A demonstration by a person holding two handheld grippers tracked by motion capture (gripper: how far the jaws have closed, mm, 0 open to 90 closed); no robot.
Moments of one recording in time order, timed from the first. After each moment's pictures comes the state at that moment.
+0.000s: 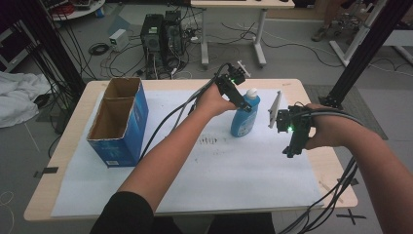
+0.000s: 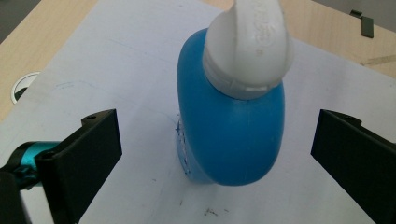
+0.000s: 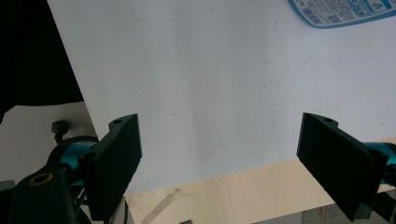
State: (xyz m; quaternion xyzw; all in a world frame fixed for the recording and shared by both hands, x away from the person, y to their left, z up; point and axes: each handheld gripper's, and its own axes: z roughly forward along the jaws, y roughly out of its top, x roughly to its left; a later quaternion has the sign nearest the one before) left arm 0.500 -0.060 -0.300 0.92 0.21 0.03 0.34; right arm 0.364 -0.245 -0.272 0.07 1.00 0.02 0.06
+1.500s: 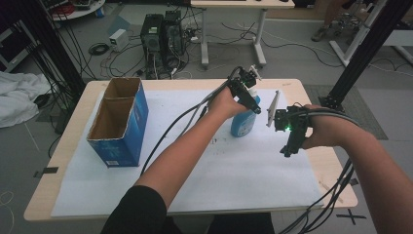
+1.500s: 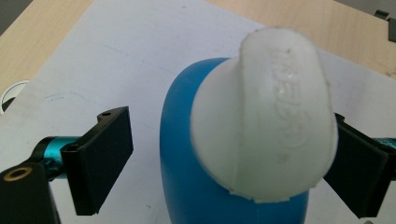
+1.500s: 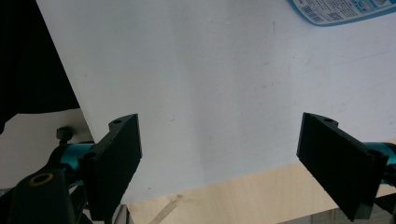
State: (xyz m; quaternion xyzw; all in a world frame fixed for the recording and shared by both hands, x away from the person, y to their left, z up) left arm 0.505 -0.096 -0.315 0.92 0.22 0.04 0.32; right arm 0.371 -0.244 -0.280 0.08 0.99 0.02 0.05
